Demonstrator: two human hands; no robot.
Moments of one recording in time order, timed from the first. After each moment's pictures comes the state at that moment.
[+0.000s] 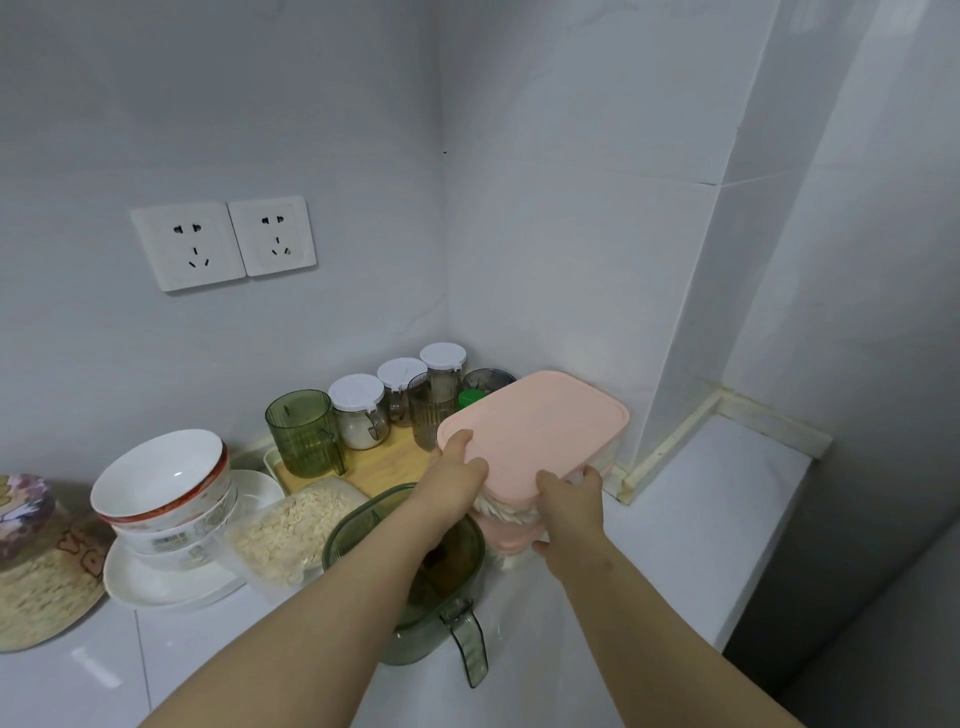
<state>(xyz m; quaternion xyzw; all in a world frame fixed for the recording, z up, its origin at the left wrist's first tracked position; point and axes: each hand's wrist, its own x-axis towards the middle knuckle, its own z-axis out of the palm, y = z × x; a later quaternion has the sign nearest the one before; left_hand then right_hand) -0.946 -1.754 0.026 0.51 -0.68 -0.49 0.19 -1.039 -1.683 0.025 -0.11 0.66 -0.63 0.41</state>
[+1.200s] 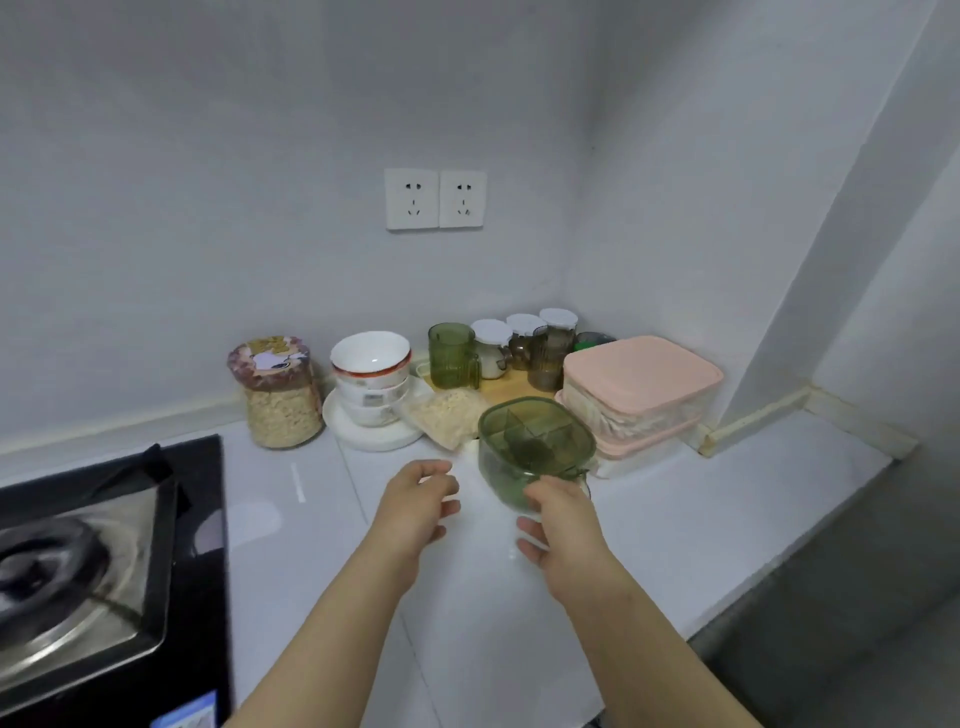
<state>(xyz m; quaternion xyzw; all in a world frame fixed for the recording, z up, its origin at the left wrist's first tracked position) -0.741 -1.581 0.040 0.58 -0.42 -0.59 0.37 -0.868 -1.556 0.035 -0.18 0.64 -0.51 0.54</state>
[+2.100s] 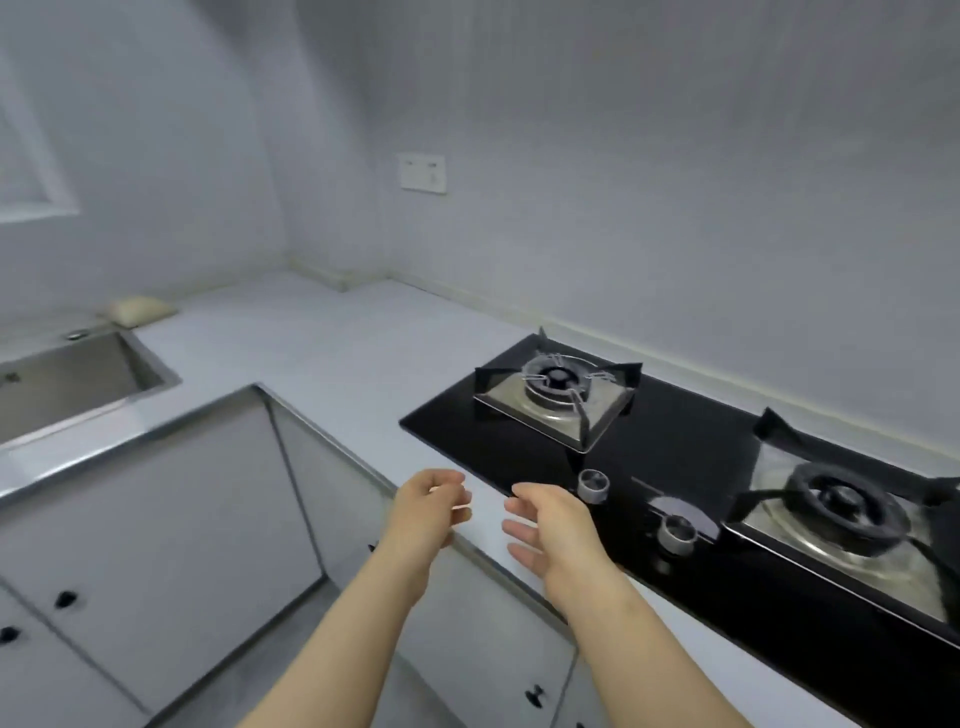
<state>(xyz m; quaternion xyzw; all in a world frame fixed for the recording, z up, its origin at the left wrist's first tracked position) -0.251 -1.171 0.030 0.72 -0.03 -0.25 0.64 -0.321 -1.268 0.037 -0.52 0.42 -0.10 0.74</state>
